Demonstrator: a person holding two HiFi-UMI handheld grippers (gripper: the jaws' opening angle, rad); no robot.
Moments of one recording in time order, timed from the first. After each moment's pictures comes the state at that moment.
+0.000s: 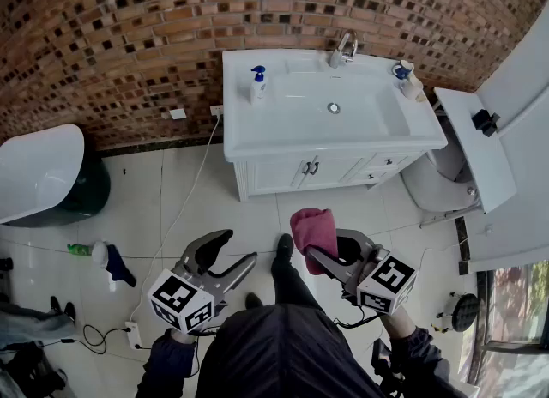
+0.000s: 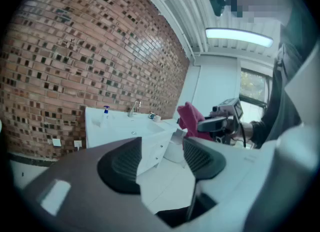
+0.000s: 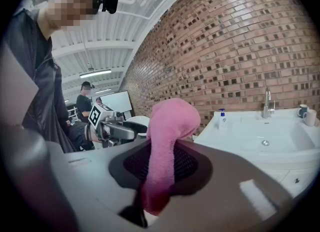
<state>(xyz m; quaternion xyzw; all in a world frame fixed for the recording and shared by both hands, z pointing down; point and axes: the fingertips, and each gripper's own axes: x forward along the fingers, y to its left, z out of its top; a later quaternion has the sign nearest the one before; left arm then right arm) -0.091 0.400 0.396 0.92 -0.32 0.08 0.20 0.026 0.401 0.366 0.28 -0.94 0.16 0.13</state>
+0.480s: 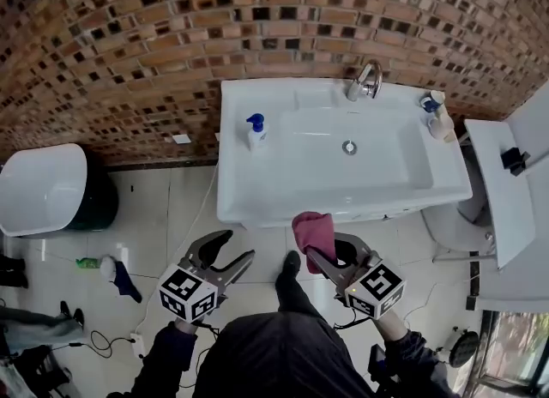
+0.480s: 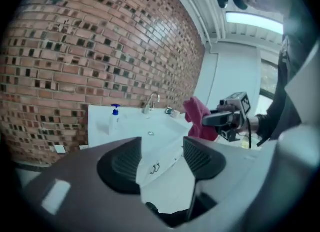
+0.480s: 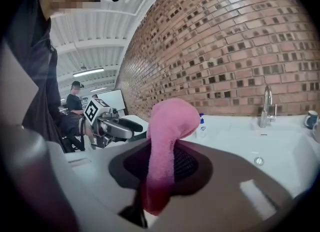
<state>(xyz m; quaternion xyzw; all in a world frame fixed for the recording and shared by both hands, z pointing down) -0.051 0.178 0.449 0.90 -0.36 0.14 0.22 0.082 0.173 0.411 0.28 -0.94 0.16 0.14</state>
